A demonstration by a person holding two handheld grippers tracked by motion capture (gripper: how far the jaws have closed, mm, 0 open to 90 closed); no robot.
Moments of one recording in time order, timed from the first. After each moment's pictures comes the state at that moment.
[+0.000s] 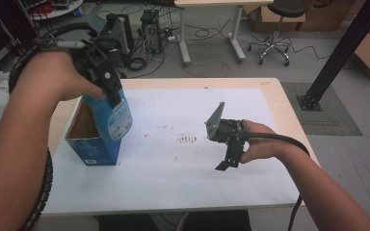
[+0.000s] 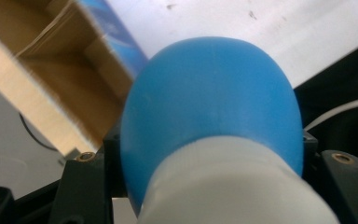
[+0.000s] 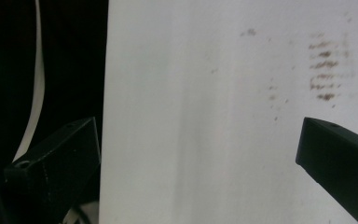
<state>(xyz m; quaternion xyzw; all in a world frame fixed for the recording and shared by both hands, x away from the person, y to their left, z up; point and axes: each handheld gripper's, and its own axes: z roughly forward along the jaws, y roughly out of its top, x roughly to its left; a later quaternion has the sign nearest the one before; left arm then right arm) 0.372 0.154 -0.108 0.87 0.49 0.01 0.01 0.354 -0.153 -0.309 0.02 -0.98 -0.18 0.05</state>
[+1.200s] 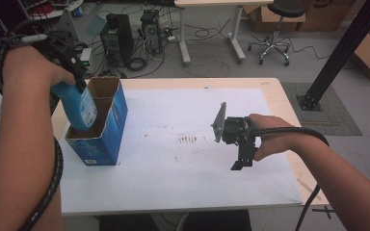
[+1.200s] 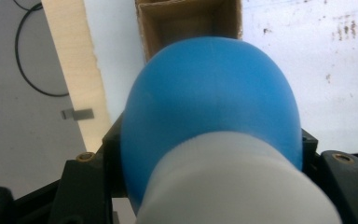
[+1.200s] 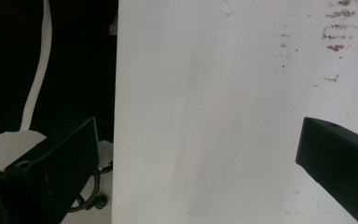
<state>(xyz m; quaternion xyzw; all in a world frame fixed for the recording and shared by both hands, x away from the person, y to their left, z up) 0.419 0.247 -0.136 0.74 0.67 0.02 0.00 0.345 -0.164 -0.286 0.05 -0.99 -0.08 0.04</state>
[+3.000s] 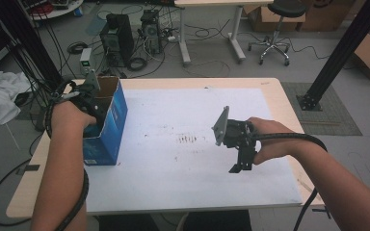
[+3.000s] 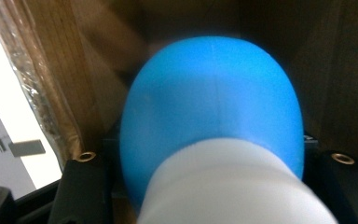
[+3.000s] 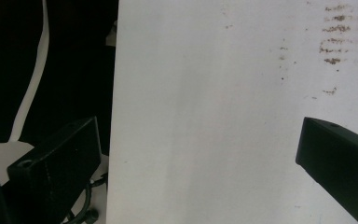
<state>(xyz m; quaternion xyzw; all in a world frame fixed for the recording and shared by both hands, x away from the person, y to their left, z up) 0.436 0.256 -0.291 0.74 0.67 -0.01 -0.01 0.339 -0.167 -0.292 0.06 -0.99 -0.11 0.02</state>
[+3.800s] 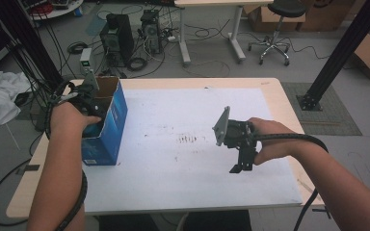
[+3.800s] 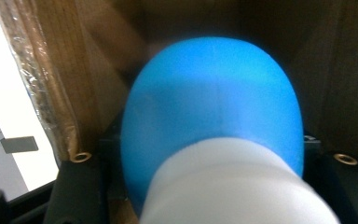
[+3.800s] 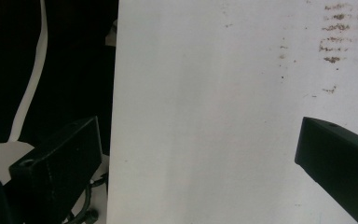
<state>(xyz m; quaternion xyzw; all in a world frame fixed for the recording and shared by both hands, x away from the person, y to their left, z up) 0.434 0.255 -0.290 0.72 0.69 -0.01 0.00 0.337 -0.168 -0.292 0.06 -0.99 -0.11 0.02</state>
